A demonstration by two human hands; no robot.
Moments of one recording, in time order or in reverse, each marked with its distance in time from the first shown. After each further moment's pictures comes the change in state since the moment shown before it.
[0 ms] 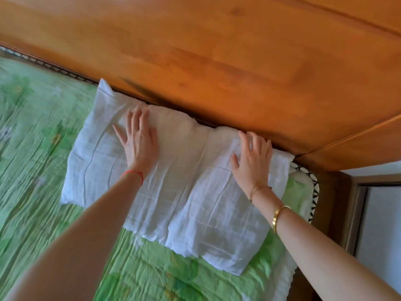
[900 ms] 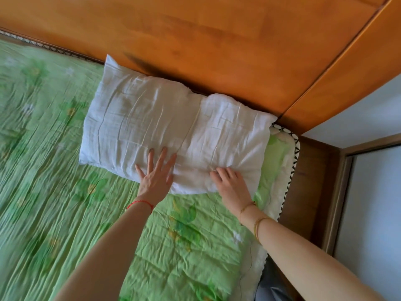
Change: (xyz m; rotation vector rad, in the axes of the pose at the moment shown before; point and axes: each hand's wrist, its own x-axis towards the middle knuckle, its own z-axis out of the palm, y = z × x) left_hand -0.213 -0.023 -0.016 0.296 -0.591 0.205; right_hand -0.190 0.016 0.001 -0.151 -0.186 -0.498
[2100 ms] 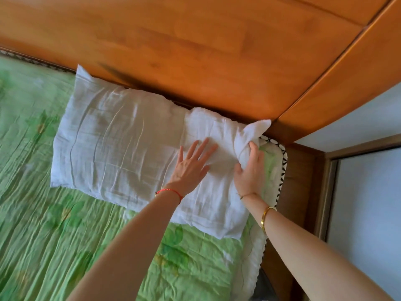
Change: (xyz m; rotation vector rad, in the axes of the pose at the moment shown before) left_hand 0.097 0.111 -0.018 -0.036 0.119 0.406; right_hand 0.050 0.086 0.001 0.575 0.388 0.773
